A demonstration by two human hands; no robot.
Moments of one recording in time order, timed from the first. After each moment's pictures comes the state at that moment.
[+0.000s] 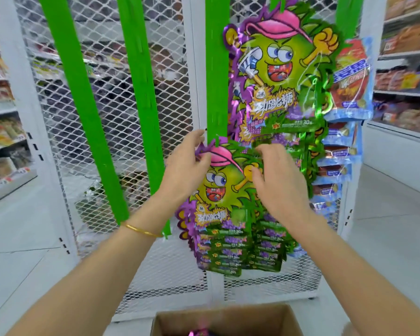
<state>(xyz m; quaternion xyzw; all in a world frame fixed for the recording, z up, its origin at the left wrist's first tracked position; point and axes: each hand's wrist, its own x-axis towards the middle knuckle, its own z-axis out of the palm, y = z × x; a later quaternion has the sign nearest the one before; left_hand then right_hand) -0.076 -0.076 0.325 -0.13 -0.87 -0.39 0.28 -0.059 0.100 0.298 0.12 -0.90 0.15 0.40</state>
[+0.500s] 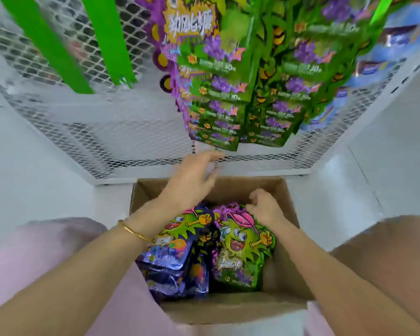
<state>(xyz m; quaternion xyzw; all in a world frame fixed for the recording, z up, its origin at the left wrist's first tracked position) -0.020 -0.058 0.032 -0.13 -0.93 -0.35 -0.03 -0.026 0.137 -0.089 -0.08 -0.93 0.31 -0.20</state>
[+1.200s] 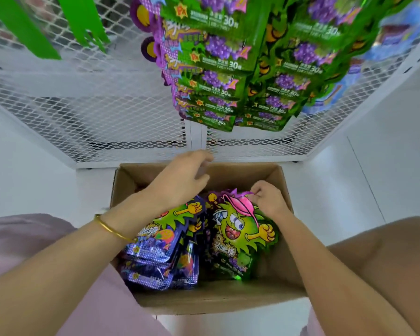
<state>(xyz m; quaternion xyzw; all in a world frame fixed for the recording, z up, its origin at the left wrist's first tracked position) -0.022 -0.062 0.004 -0.12 -0.93 -0.32 -0.12 -0.029 0.167 -0.118 -0.10 -0.91 0.37 -0.18</state>
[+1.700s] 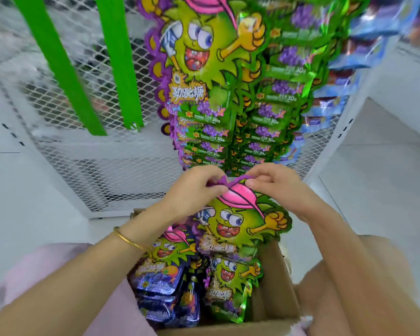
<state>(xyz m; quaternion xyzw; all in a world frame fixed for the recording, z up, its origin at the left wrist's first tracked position) -0.004 -0.045 0.112 -0.19 -0.89 -0.41 -0.01 0.001 0.149 0.132 0.09 -0.87 0.47 -0.11</state>
